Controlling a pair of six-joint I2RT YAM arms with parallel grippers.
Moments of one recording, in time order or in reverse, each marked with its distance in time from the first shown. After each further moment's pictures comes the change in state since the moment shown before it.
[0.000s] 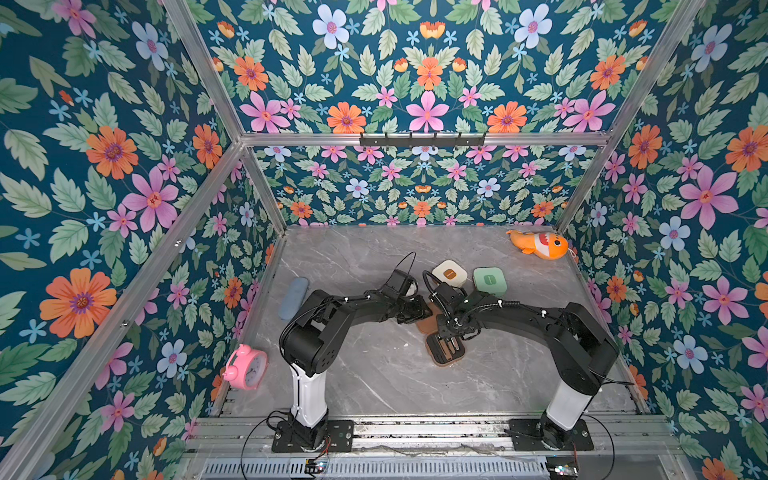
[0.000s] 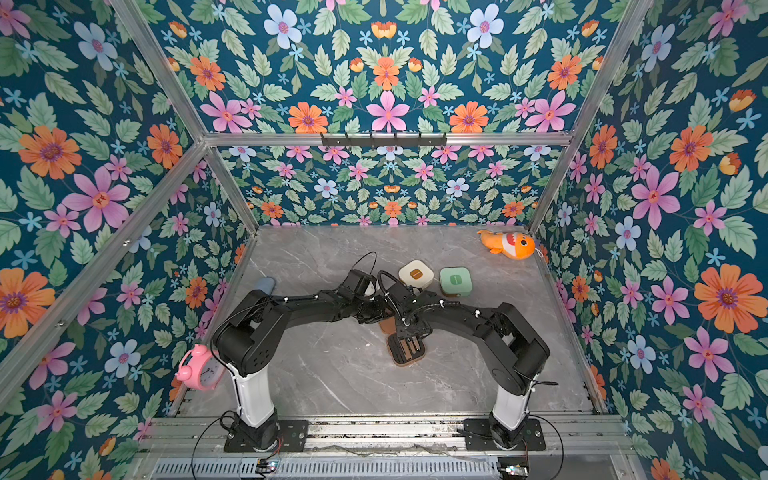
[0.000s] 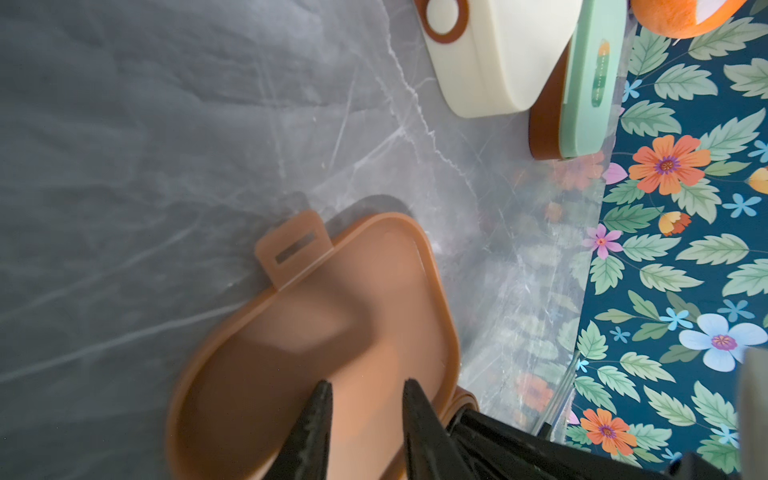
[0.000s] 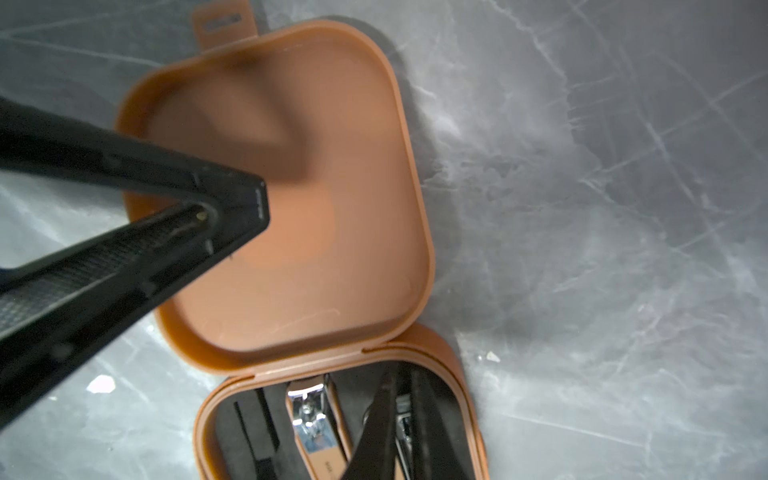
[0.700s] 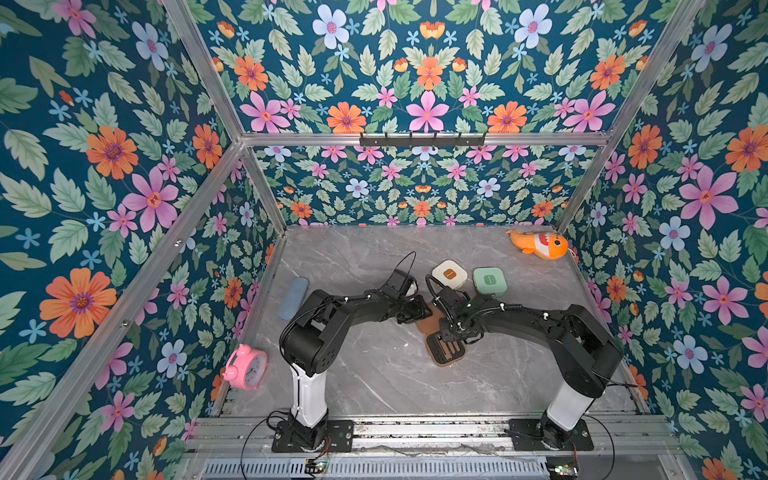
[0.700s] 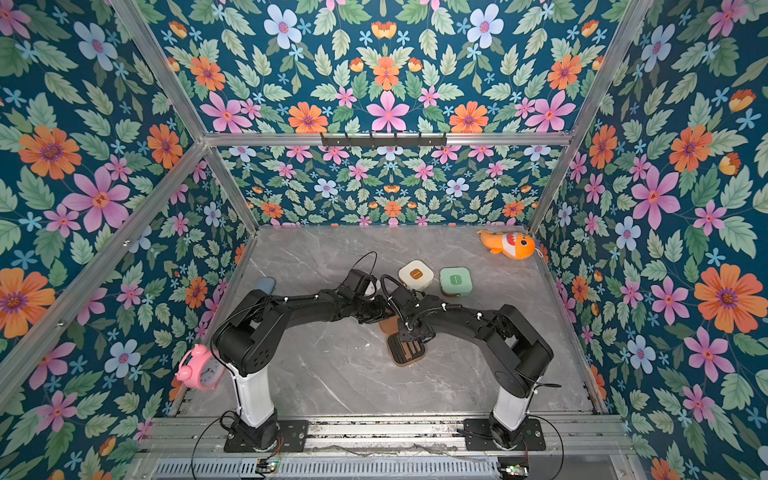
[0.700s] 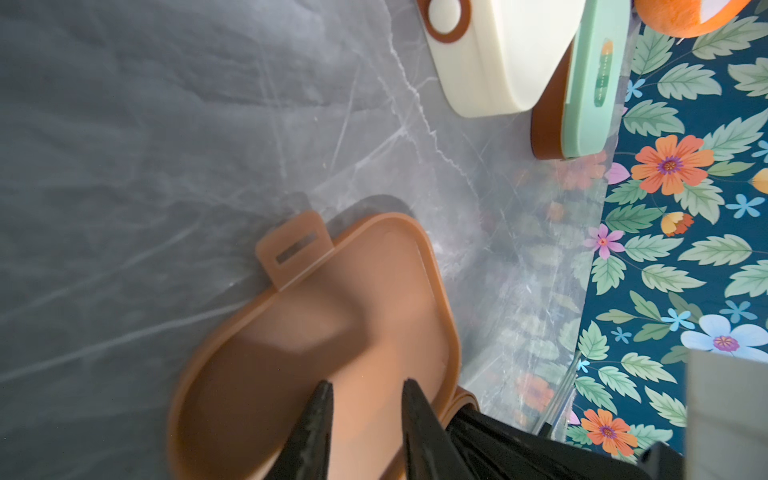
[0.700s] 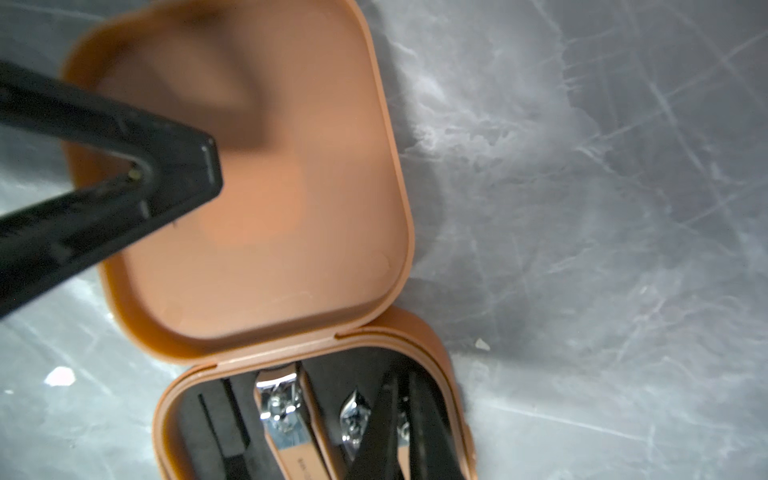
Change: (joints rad) left arm 0.000 0.001 0.012 -0.019 -0.001 0.003; right arm 0.000 -0.024 -0.050 0.021 -0.013 0.004
